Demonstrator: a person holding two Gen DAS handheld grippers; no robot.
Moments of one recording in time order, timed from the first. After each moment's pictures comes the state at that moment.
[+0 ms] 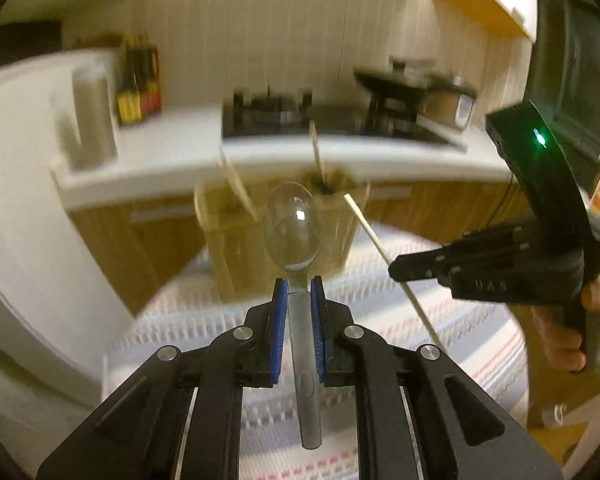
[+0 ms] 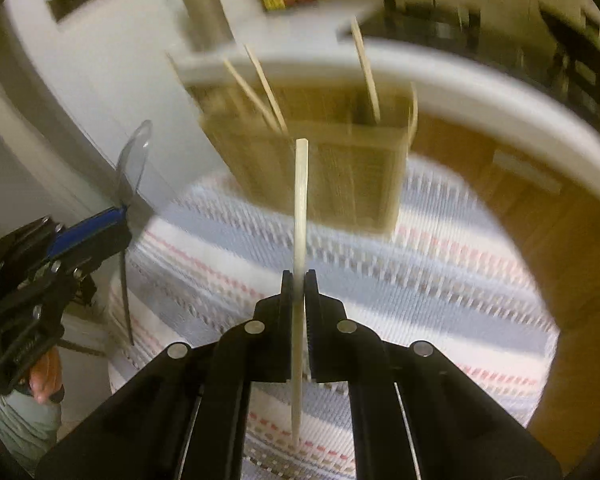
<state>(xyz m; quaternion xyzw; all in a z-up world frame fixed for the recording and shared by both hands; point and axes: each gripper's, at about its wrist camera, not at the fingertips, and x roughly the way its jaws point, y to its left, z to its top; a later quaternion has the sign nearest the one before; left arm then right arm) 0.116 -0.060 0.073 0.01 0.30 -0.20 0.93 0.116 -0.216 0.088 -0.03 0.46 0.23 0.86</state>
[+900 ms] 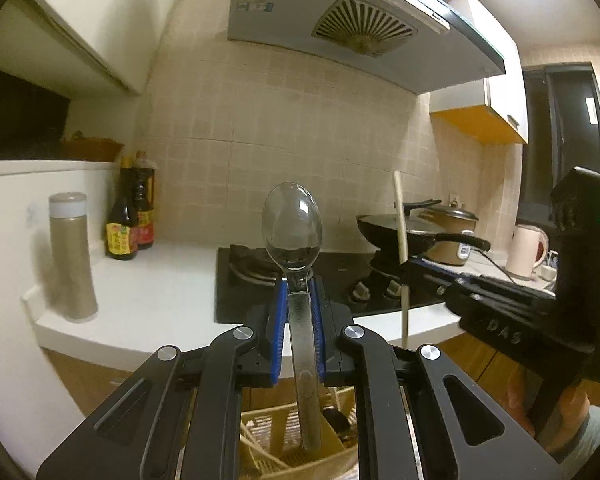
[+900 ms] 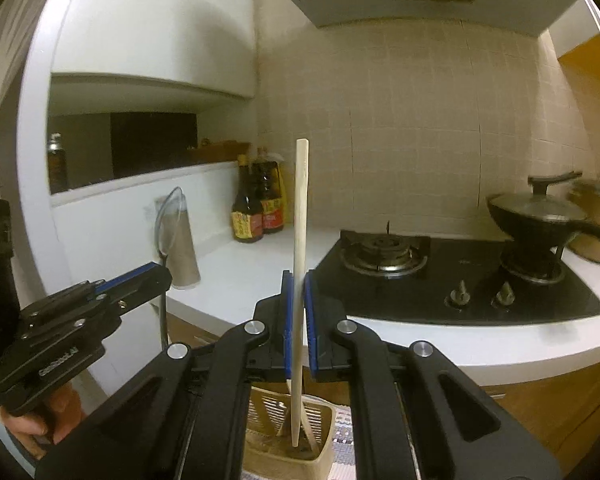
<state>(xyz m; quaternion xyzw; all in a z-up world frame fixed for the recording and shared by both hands) 0.206 -0.089 0.156 -0.05 0.07 -0.20 0.98 0.185 -0.243 0.189 0.01 0.12 0.17 0.98</state>
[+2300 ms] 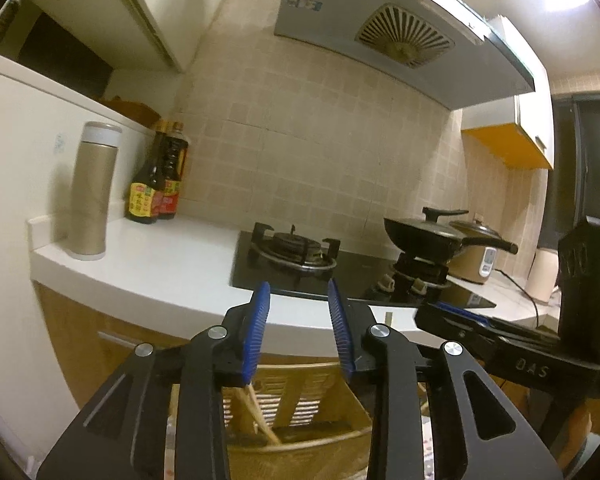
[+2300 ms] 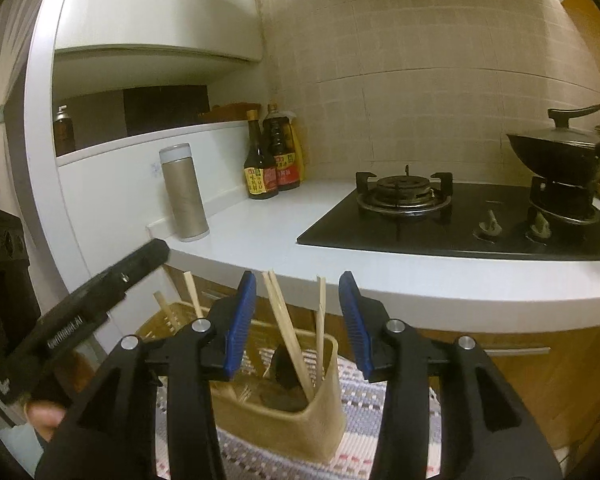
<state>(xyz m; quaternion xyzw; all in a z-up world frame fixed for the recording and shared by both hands) 0.204 -0.078 0.074 -0.12 0.06 -0.16 0.98 0.190 -0.263 0.113 0.04 0.16 0.22 0.96</state>
